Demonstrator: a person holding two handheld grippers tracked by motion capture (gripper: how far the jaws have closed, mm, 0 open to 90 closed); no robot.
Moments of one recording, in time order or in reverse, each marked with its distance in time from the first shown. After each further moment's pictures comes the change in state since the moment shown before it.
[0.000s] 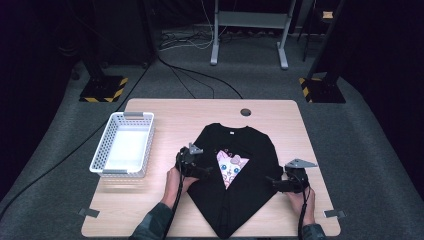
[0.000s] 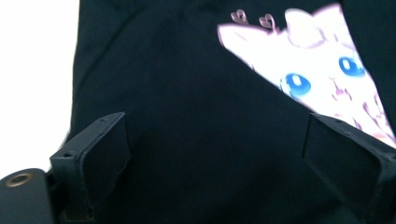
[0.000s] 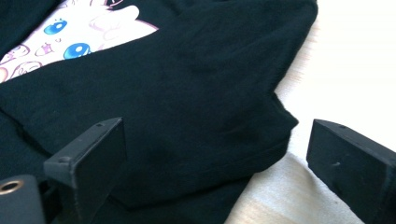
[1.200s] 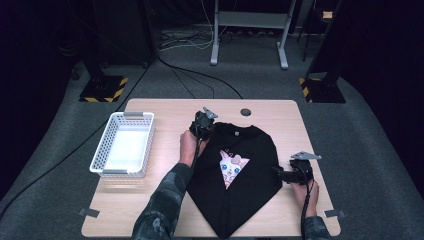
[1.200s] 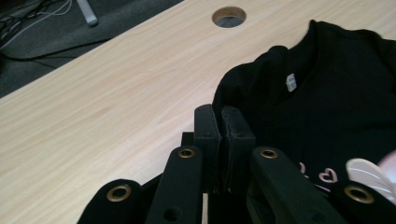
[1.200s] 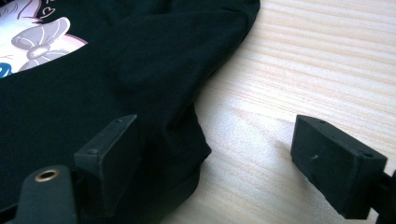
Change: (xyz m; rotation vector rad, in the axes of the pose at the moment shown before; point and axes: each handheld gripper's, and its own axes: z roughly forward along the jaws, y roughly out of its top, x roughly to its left) left arm 0.027 0.126 0.030 -0.083 0.162 0.097; right arm -0.032 0.010 0.009 0.009 -0.088 0.054
